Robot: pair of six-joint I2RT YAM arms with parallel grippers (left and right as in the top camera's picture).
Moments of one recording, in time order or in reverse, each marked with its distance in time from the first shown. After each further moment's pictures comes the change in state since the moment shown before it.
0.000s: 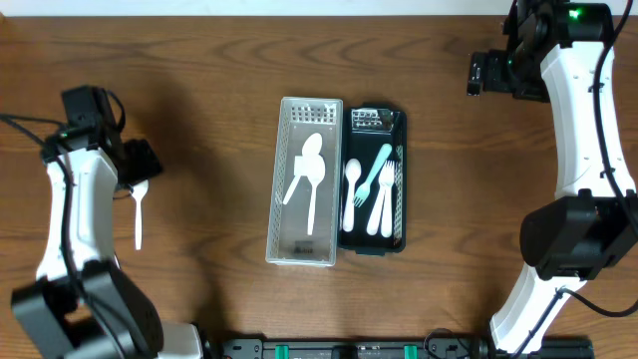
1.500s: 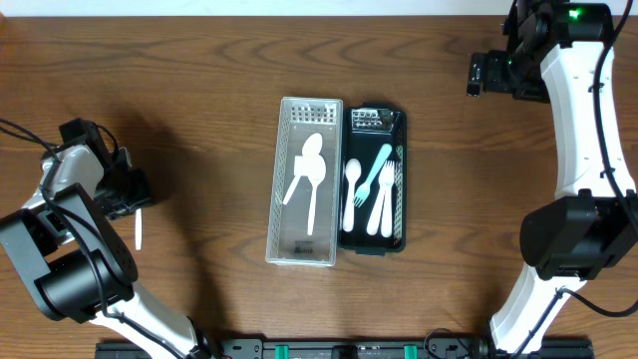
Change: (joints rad) left arm 0.151 0.304 -0.023 0.085 0.189 0.278; right arm 0.000 0.000 0.000 -0.008 0.000 0.000
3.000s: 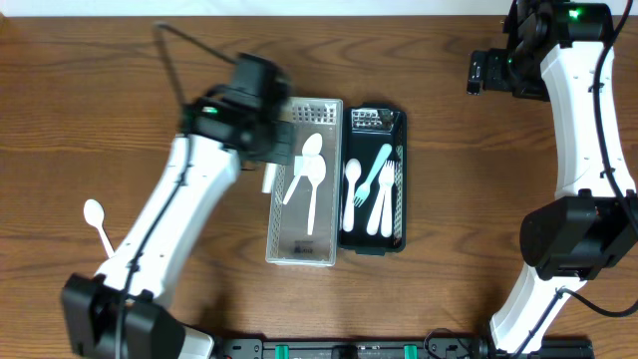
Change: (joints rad) left arm -0.883 -0.303 0.257 -0.165 0.027 -0.191; right arm 0.000 0.000 0.000 0.019 0.000 0.000
